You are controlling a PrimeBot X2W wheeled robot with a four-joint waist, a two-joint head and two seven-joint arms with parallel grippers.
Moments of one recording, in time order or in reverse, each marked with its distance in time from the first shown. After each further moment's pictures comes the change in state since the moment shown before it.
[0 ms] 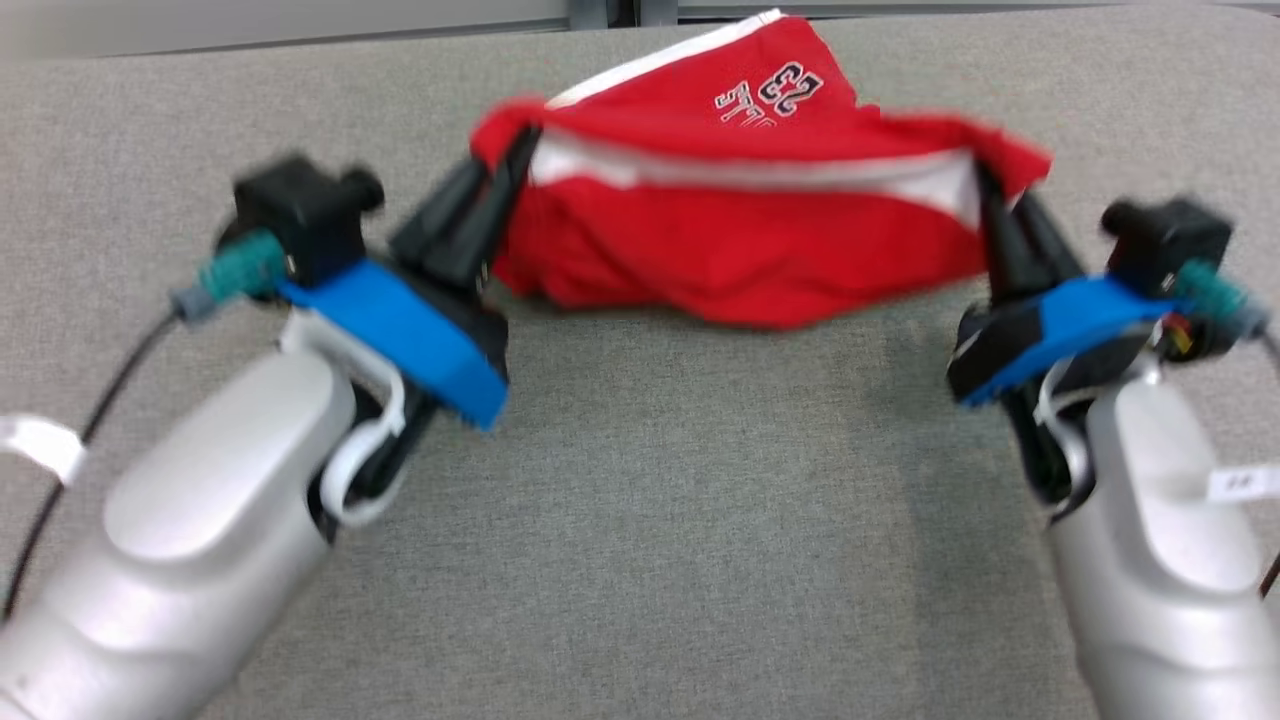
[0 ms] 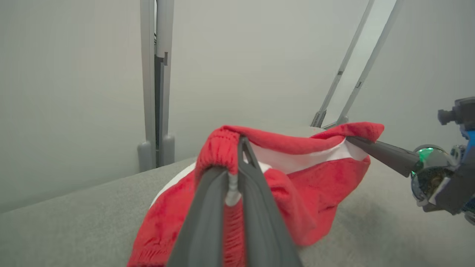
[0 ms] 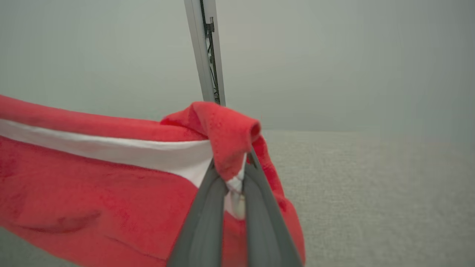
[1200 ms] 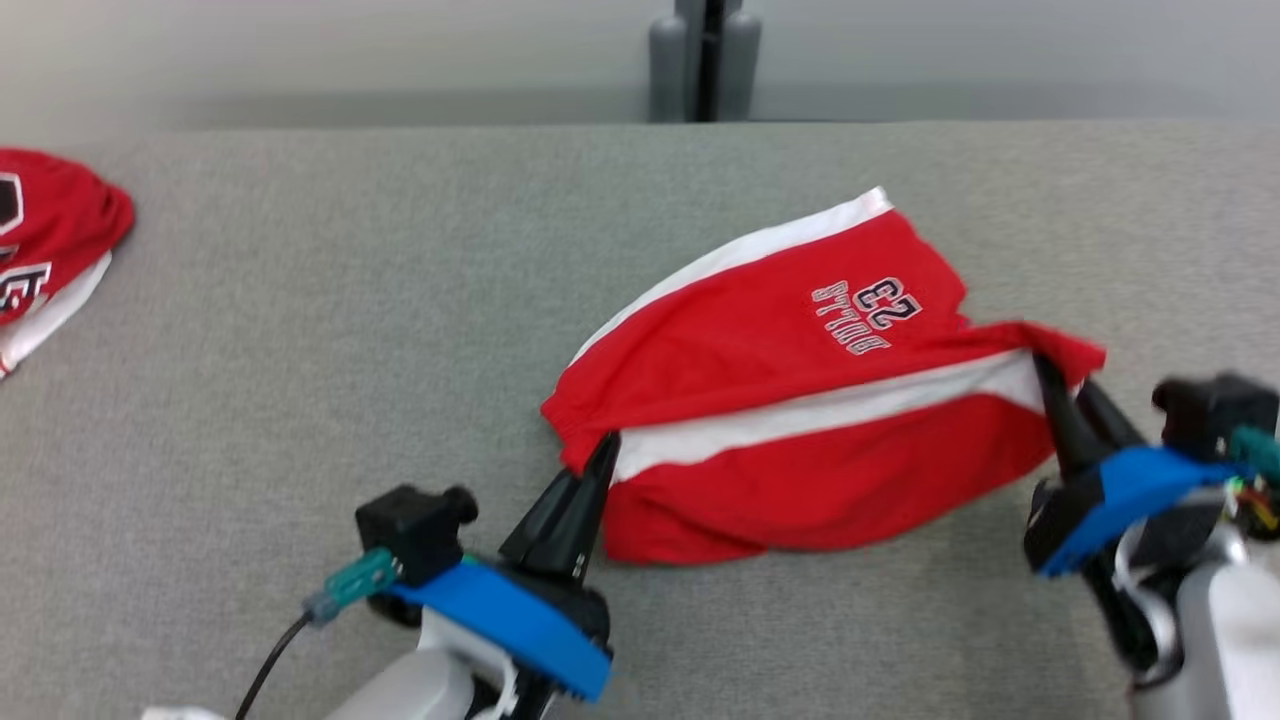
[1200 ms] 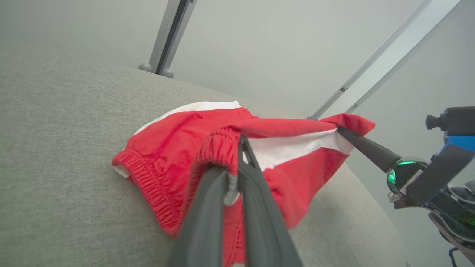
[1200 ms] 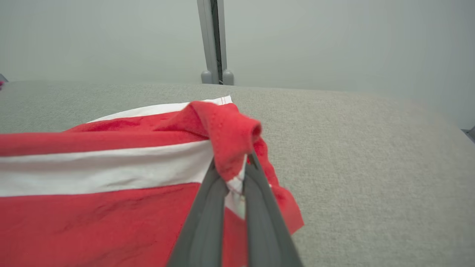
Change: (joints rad) left arm 0.573 -0.127 0.109 -0.217 -0.022 0.117 -0.025; right arm 0.427 -0.005 -0.109 -0.385 -0.049 0.000 0.258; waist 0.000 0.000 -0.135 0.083
